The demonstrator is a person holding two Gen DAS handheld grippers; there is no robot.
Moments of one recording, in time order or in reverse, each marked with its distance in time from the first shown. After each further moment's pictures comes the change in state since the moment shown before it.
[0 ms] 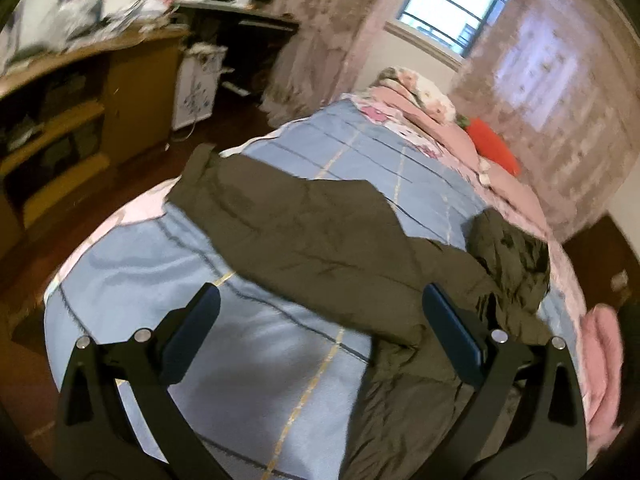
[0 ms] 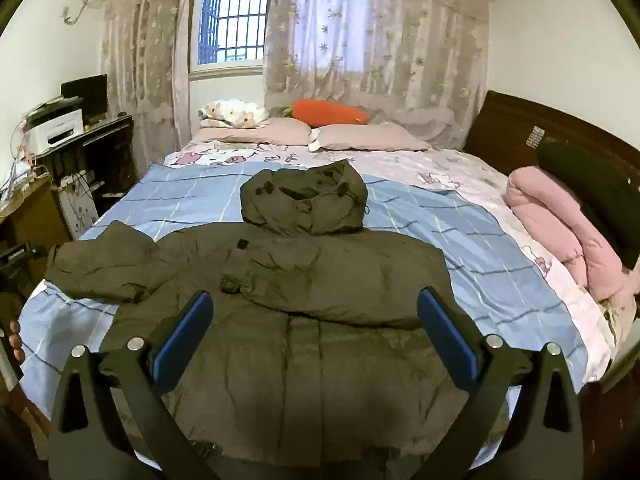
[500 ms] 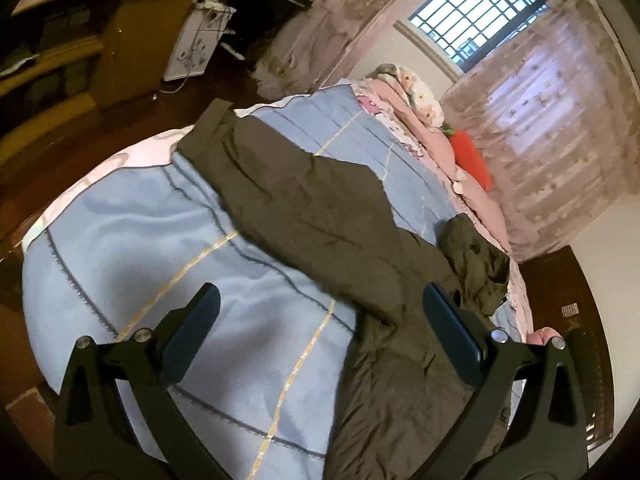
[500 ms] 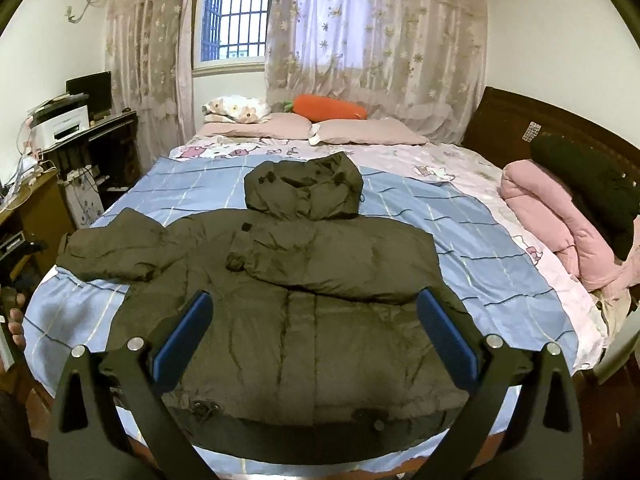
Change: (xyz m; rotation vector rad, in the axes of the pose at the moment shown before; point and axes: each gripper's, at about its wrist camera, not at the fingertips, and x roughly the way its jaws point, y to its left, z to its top) left arm -0.011 0.048 -0.012 -0.128 0.085 -0.147; right arm -0.032 -0.005 -0.020 -0.011 0.016 -0.001
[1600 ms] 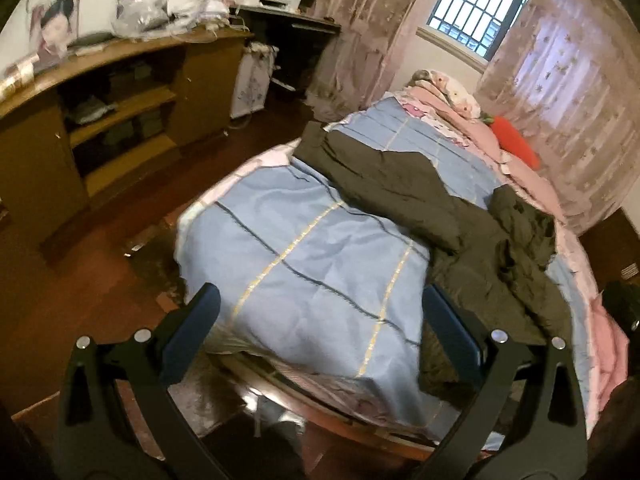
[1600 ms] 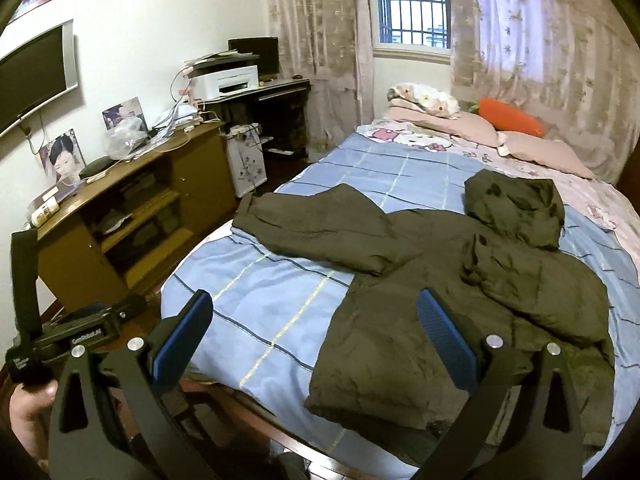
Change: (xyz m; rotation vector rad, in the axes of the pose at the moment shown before) left arm -0.156 0.030 -0.078 0.121 -0.065 0.230; right arm -0.018 0.225 0.014 -0.237 0.077 0.551
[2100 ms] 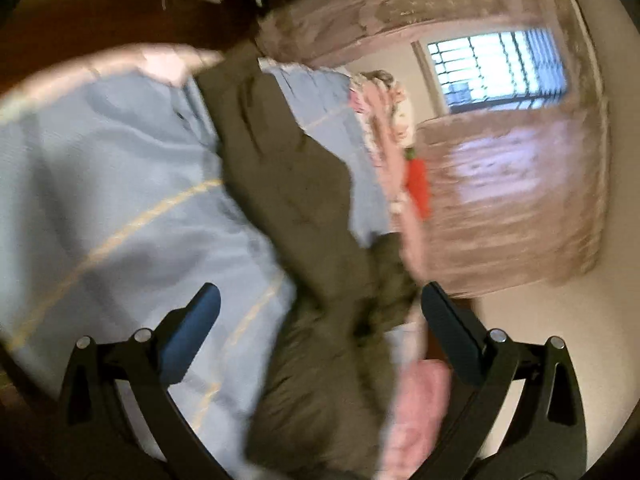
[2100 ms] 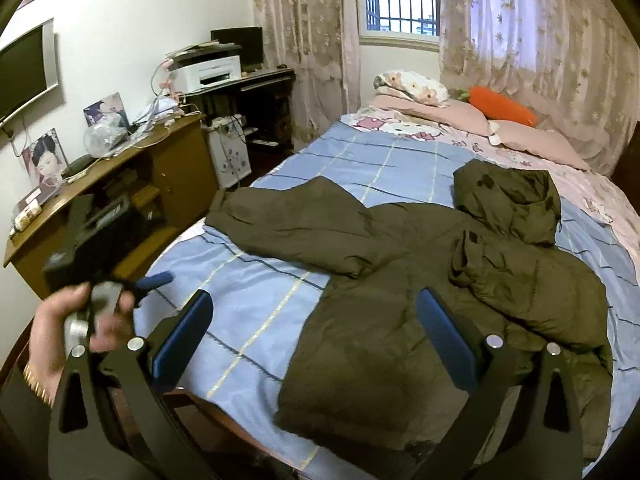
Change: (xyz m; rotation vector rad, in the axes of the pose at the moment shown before) left arm 0.180 0.016 0.059 -0.546 0.213 -0.592; right arm 0.043 -0.039 0.008 0.021 0.043 -0.050
